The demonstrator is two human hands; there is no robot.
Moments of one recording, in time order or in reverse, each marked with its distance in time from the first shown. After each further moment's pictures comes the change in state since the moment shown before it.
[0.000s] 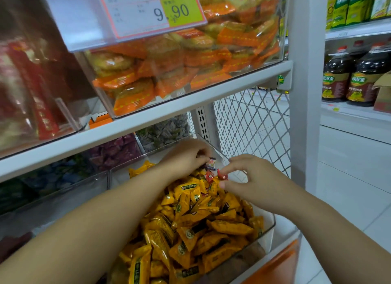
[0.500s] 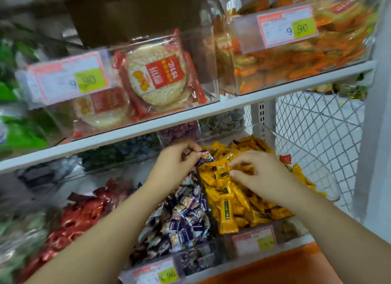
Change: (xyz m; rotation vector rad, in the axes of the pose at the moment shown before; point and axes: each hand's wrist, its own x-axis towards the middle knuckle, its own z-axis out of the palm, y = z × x) left_hand -0.212 -0.022 -0.072 -0.234 0.500 -0.299; right_hand -0.029 -0.108 0.065 -0.025 -0.008 -0.262
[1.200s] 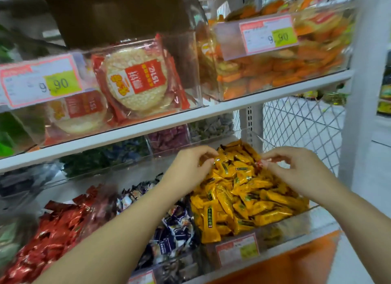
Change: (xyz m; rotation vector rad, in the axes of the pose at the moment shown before) left_hand 0.020 0.033 0.041 0.064 -0.194 0.064; right_hand -0.013 0.063 -0.050 0.044 0.164 0.158
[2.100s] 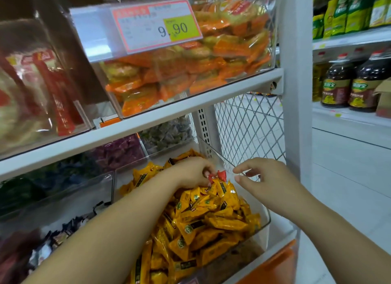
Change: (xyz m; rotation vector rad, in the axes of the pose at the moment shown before) left_hand 0.131 0.019 0.115 0.223 -0.644 0.087; right_hand 0.006 0.056 -0.022 0.032 0.003 0.187
